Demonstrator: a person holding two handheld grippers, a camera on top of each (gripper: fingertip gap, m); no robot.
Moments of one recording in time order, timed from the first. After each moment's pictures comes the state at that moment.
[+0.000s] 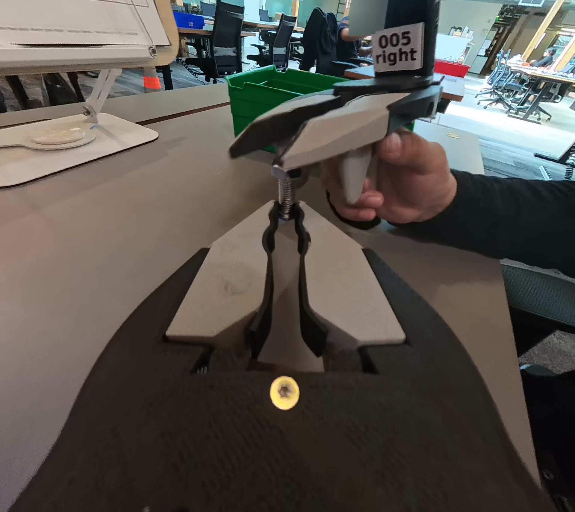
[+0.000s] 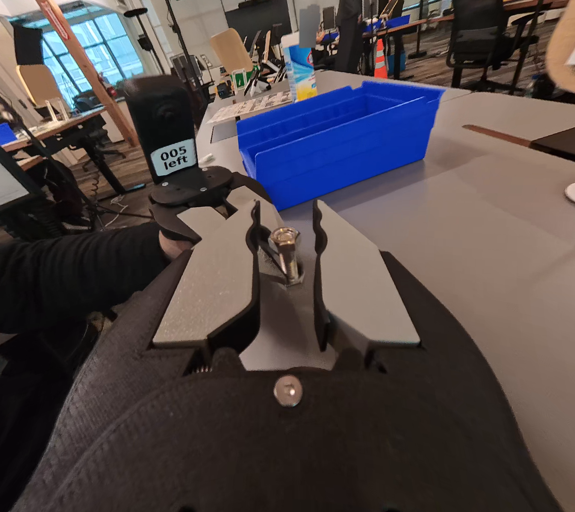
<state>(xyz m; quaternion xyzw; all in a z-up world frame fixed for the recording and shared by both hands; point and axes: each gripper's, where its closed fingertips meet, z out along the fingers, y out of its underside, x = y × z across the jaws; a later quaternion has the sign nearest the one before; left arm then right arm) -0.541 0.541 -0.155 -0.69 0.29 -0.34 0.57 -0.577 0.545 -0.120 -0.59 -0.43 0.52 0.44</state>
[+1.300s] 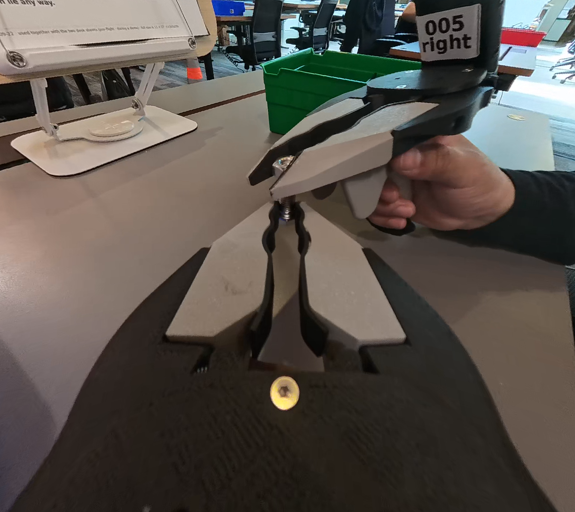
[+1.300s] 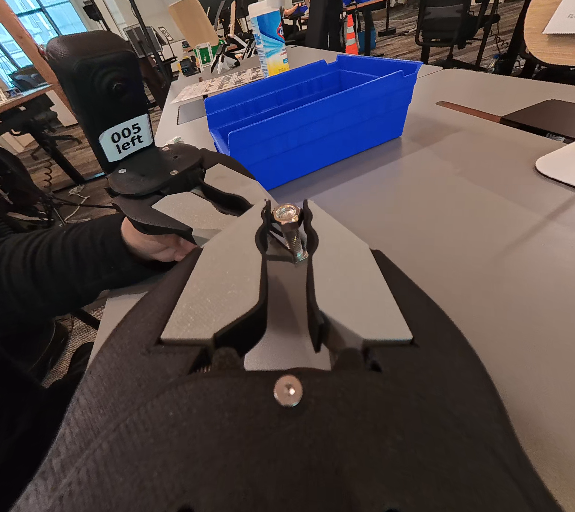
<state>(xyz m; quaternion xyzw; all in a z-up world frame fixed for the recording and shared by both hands) -0.553 0.553 -0.163 -0.71 0.28 -0.27 0.58 -0.583 0.552 -0.141 -0.63 -0.43 0.47 0.45</state>
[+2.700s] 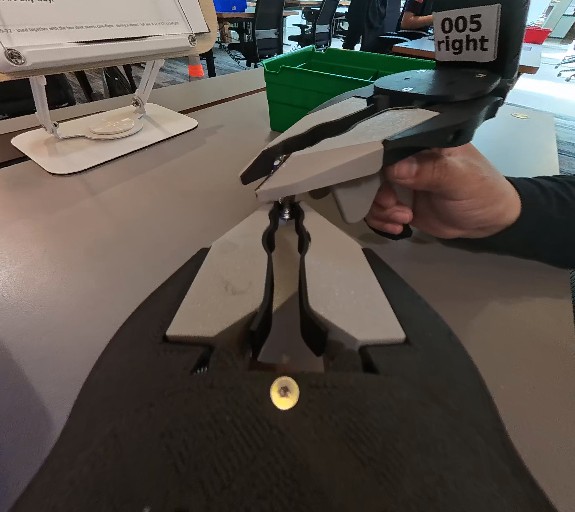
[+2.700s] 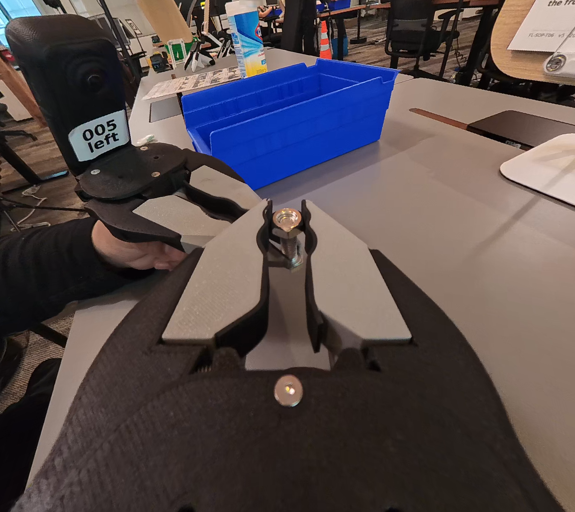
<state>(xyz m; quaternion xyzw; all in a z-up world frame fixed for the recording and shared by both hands) -0.551 0.554 -0.164 -0.72 0.28 -0.26 0.58 -0.585 0.558 -0.143 -0.64 -0.42 0.43 0.48</state>
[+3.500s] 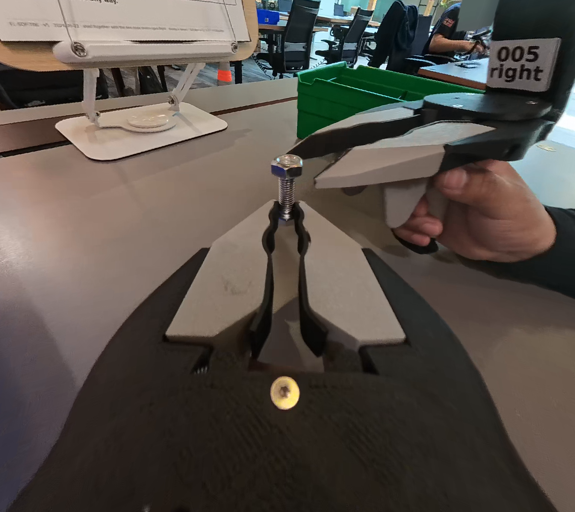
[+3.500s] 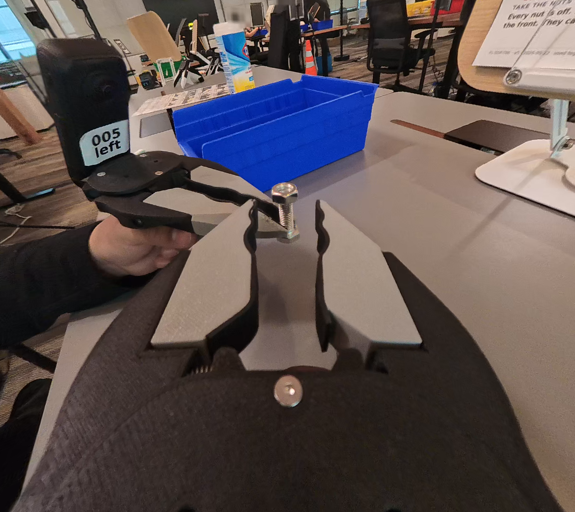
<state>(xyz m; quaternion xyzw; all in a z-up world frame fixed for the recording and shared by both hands) -0.571 0.566 -0.160 -0.73 0.22 -0.26 0.60 -0.575 0.563 -0.136 -0.63 -0.40 0.43 0.50</state>
